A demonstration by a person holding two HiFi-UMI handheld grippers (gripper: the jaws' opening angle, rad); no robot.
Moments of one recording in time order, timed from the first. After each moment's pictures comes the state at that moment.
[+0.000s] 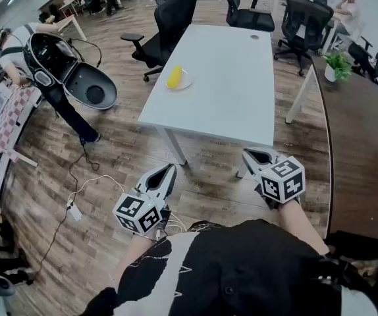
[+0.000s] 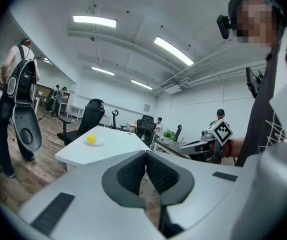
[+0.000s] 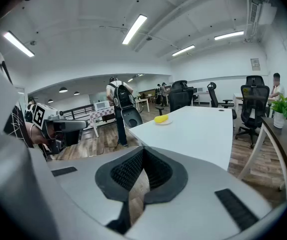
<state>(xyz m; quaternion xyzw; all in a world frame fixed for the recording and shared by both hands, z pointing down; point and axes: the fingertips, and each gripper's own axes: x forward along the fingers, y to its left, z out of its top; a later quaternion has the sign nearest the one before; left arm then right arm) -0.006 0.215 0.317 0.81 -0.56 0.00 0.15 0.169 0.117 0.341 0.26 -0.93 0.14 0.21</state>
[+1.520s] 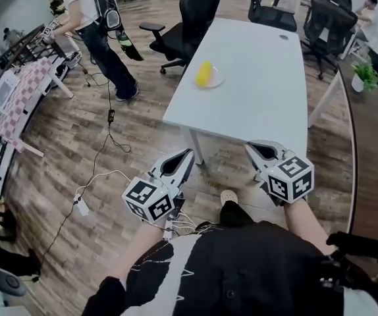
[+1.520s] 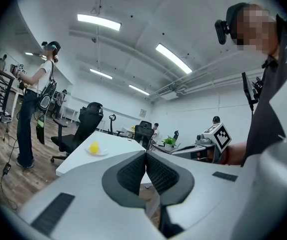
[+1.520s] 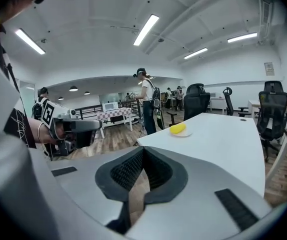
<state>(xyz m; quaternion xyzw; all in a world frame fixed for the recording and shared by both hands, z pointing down) -0.081 0.158 0.313 0.83 -0.54 -0.03 0.14 0.045 0.089 0.337 0.21 -0.95 0.10 0.20</state>
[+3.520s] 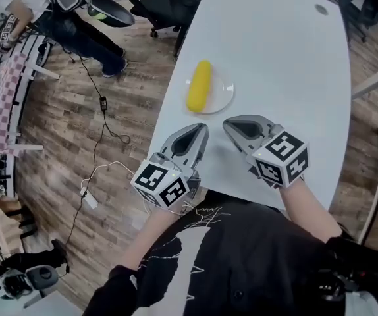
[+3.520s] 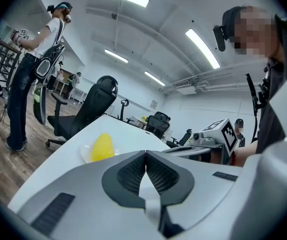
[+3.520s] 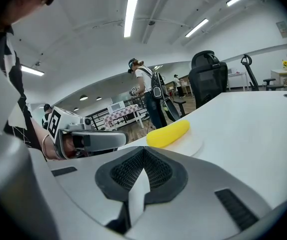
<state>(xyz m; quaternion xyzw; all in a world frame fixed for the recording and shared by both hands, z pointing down) -0.155 -0.165 0.417 0.80 -0.55 -0.03 0.24 -0.116 -0.183 0.430 0.09 -0.95 0.19 0.21</state>
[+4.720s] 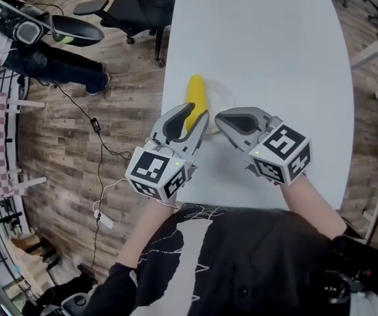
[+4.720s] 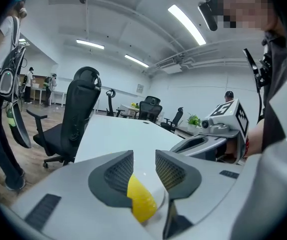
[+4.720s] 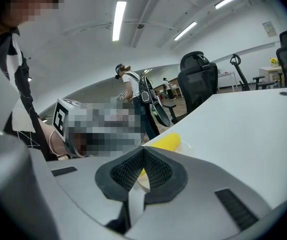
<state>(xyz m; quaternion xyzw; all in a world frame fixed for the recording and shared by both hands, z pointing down) -0.188 -0.268 0.417 0.85 -0.48 0.11 0.19 -0.157 -0.250 0.426 0.15 -0.94 0.22 0.19</state>
